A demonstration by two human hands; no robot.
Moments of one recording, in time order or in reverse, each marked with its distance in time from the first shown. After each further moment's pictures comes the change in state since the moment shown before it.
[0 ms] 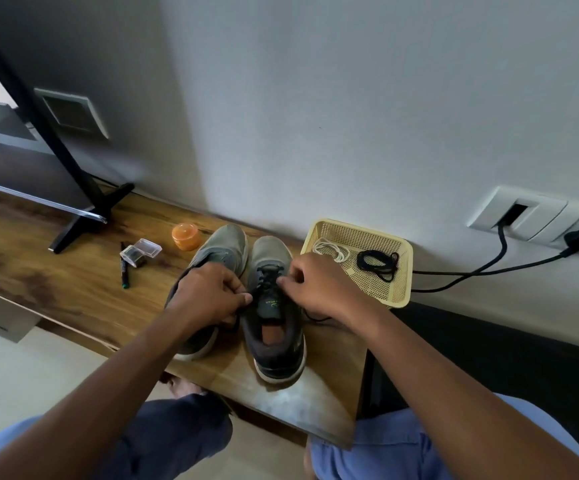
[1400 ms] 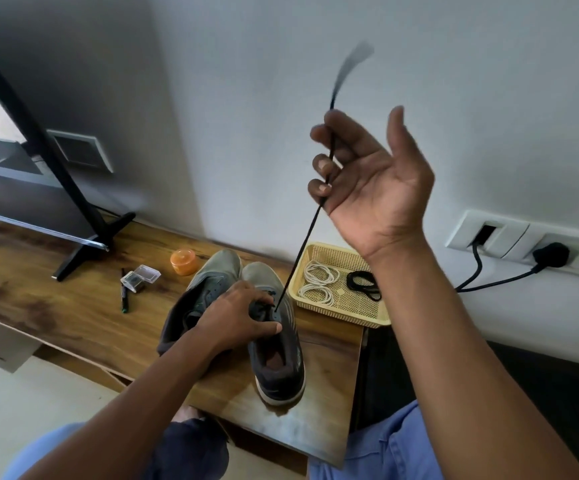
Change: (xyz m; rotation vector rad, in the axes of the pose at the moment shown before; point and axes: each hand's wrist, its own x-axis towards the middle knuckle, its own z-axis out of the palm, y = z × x) left_hand 0.014 0.012 0.030 0.174 -0.087 0.247; right_hand -0.017 -0.050 -0.150 1.723 -0.009 -0.511
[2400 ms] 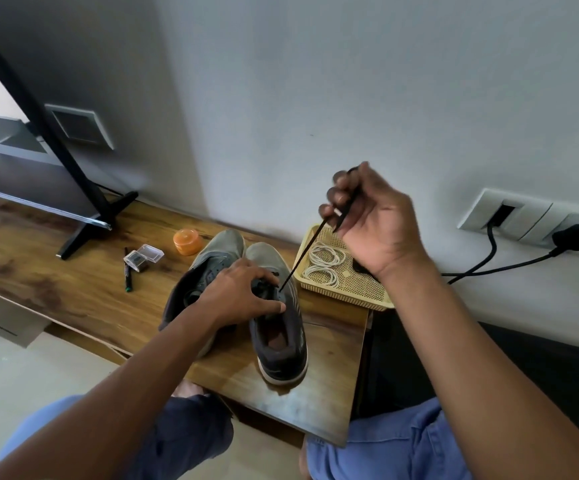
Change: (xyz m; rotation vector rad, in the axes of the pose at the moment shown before) left_hand 0.011 -0.008 0.000 -0.010 0.000 0.007; right_hand -0.021 0.042 -0.067 0.043 0.171 0.095
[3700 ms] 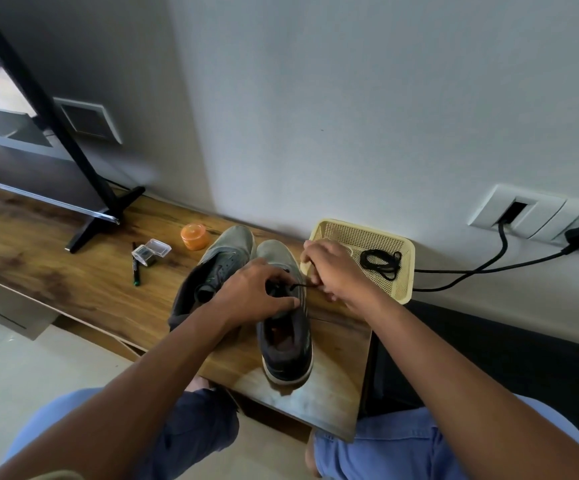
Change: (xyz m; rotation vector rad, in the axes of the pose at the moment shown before) left_hand -0.010 0.009 0.005 -0.027 0.038 0.115; right_hand -0.013 0.086 -0.030 -1.154 0.276 0.380
